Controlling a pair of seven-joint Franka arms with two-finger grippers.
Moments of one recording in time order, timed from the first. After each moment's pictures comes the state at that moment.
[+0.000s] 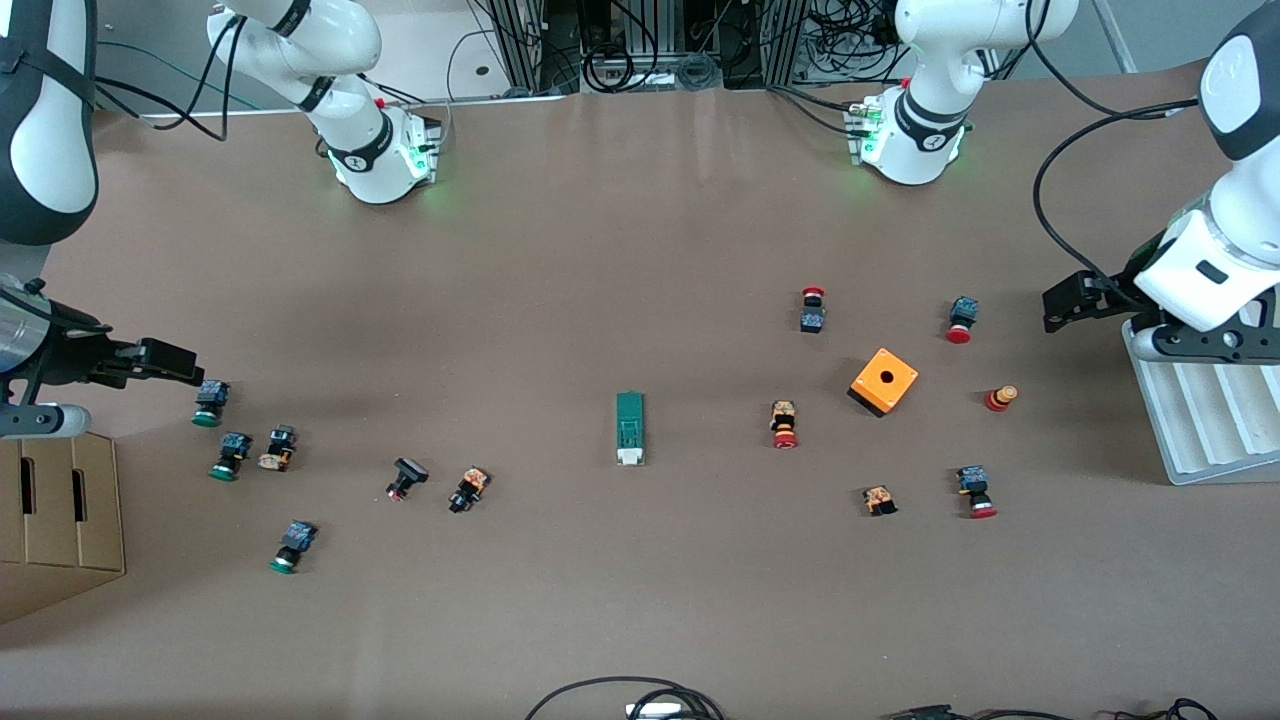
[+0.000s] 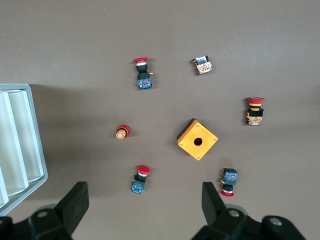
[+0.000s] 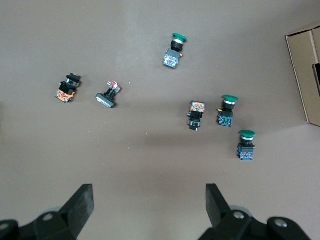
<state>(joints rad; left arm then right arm) -0.02 0.02 -0.03 -1.67 0.01 1.66 0.00 -0.07 0.15 0.01 -1.55 0.02 1.62 -0.03</state>
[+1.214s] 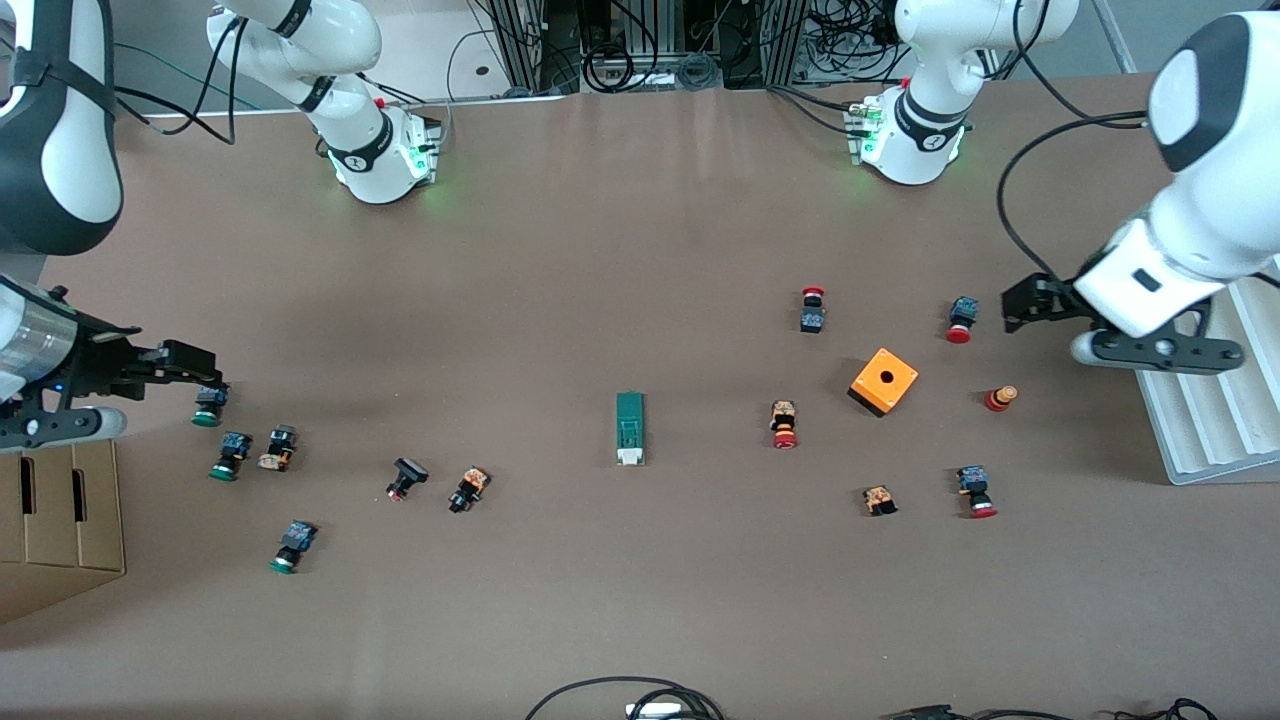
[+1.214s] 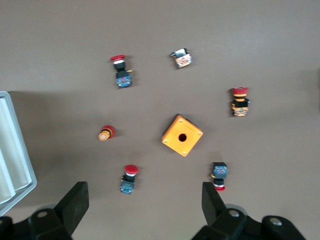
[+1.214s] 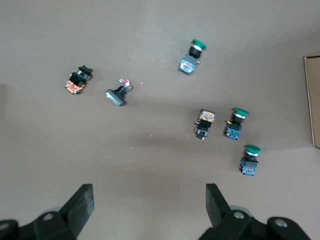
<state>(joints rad) -0.05 0.04 -0.10 -1.67 0.00 1.65 -0.03 -0.02 0.17 0.01 -1.55 0.02 1.64 -0.12</state>
